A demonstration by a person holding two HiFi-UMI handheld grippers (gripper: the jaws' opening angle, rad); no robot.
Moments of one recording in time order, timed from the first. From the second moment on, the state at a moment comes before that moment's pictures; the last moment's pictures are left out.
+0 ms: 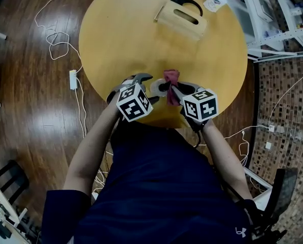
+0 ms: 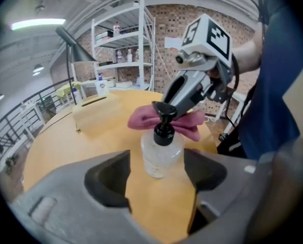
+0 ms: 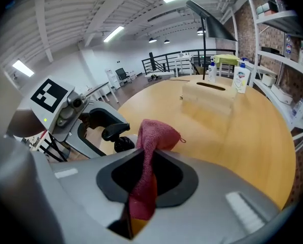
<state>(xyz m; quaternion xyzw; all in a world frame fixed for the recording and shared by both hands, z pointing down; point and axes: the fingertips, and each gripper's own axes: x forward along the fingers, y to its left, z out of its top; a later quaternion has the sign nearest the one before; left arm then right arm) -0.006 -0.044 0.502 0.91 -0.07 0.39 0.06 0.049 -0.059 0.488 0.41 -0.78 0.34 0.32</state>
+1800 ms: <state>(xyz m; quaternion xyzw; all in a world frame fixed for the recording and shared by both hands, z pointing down) -0.016 -0.035 0.500 0.91 -0.11 0.40 0.08 0.022 -0.072 0.485 0.35 -0.81 0.33 0.32</state>
